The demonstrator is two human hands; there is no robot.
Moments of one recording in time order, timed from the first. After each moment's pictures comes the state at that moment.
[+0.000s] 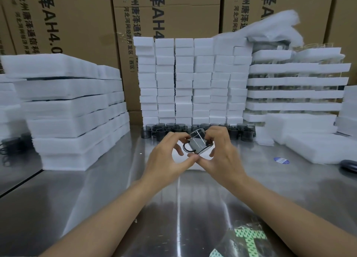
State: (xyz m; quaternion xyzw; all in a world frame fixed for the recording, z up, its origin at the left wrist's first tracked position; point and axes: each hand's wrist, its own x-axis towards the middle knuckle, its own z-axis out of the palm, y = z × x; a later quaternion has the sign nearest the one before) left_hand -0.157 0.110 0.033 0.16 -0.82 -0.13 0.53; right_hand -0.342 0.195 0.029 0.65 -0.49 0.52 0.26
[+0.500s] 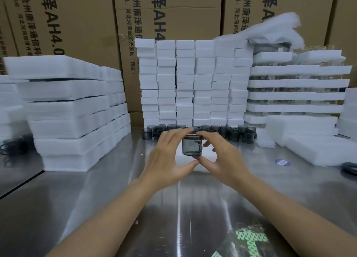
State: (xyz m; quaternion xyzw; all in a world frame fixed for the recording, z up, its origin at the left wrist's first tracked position) left_hand -0.151 0.104 0.039 0.14 -0.85 -0.02 0.50; right_hand -0.352 0.199 0.035 0.68 -0.55 0.44 0.20
